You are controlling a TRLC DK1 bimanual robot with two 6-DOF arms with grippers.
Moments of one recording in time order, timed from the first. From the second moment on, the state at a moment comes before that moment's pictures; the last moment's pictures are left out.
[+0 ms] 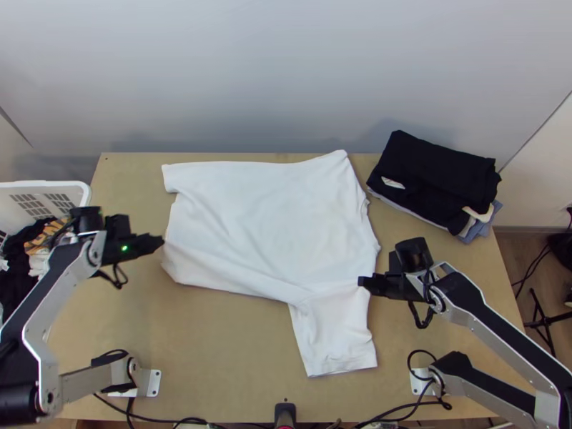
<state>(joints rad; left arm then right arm) 0.21 1.33 0.81 -0.44 0.49 -0.10 0.46 1.08 0.63 -0.58 -0.23 0.59</state>
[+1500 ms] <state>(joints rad) 0.22 1.46 0.87 -0.62 0.50 -0.04 0.48 1.09 0.60 -0.54 -0.22 0.62</state>
